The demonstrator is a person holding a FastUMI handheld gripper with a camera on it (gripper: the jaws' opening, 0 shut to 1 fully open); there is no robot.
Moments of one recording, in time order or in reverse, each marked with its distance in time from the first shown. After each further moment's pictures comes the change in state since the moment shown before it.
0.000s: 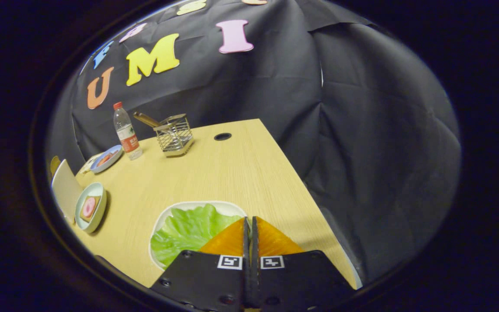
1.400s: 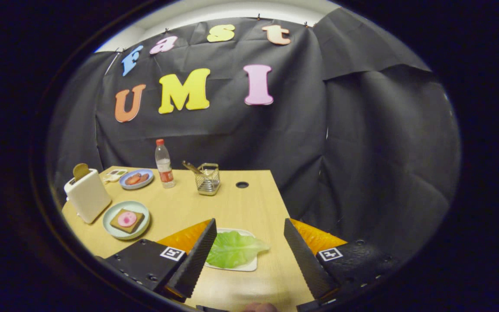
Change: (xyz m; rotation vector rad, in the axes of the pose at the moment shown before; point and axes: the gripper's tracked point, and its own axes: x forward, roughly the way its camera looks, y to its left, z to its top) arm -0.129 0.021 0.062 -0.116 -0.221 0.050
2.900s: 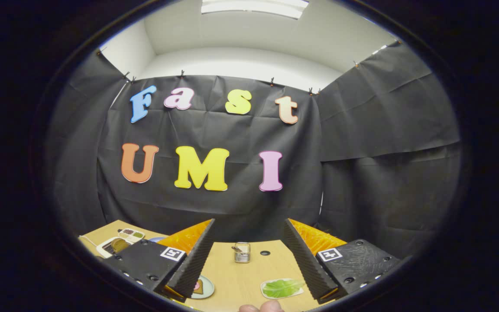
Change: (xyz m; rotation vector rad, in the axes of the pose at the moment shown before) arm -0.191 0.220 0.214 -0.023 -0.471 -0.142
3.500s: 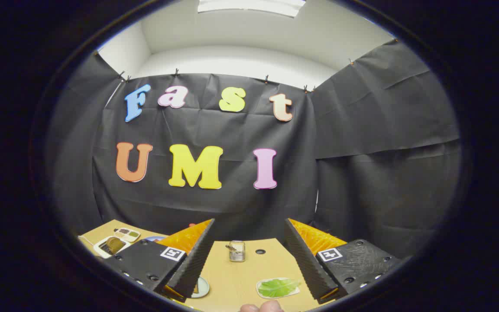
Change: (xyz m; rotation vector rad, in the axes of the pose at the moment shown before) arm 0.005 -0.022 -0.003 0.014 0.005 -0.034
